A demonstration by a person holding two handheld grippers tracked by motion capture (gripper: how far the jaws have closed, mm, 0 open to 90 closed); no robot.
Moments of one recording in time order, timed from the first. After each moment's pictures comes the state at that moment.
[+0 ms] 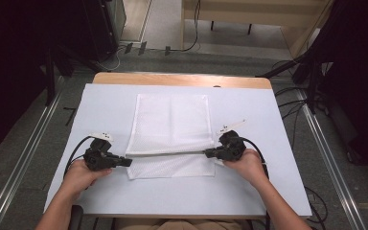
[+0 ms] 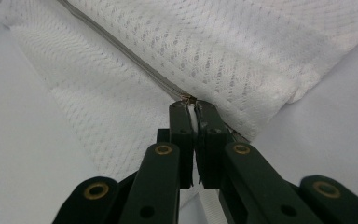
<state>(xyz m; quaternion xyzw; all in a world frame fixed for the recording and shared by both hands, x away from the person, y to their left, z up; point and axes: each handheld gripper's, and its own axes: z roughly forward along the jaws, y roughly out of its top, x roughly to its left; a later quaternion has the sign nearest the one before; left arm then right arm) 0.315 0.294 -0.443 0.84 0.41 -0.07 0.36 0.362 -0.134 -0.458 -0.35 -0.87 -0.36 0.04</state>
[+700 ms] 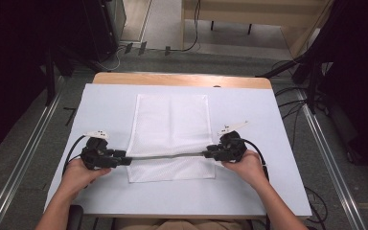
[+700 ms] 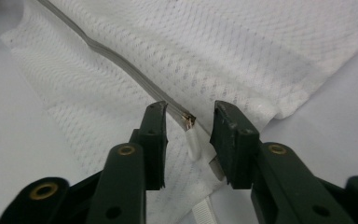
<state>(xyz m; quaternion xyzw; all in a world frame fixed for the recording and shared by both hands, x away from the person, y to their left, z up) 0.313 0.300 -0.436 0.82 0.42 -0.03 0.38 0.355 -0.134 -0.450 -0.34 -0.86 -0.38 0.01</state>
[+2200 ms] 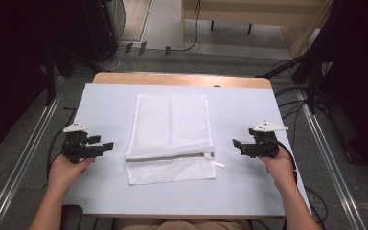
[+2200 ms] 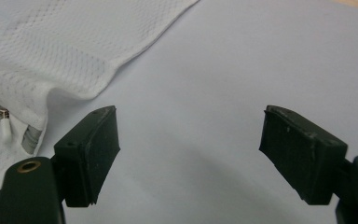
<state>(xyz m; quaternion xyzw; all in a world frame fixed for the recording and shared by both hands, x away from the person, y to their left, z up) 0.319 0.345 -0.427 0.76 0.52 0.12 0.37 0.359 -0.223 -0.454 -0.43 -0.79 -0.40 -0.18</state>
